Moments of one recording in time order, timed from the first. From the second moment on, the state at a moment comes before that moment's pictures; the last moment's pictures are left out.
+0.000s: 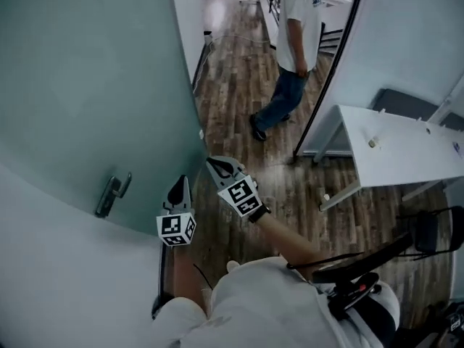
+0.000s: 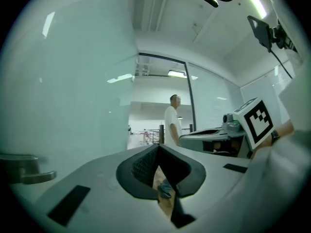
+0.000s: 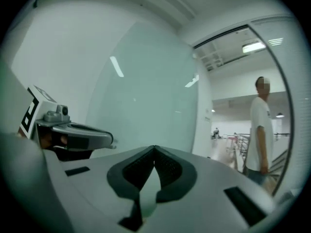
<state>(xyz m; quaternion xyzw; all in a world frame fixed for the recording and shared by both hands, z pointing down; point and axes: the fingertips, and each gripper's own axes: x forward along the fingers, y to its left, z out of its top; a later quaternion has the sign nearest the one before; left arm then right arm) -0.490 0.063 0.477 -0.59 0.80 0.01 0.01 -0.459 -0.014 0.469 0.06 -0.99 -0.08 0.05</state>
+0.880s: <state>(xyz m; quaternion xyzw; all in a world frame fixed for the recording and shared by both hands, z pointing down) -0.275 -0.166 0.387 -0.73 0.67 0.05 0.08 -0.193 -0.195 0.366 0.34 -0.94 -0.05 -0.06</state>
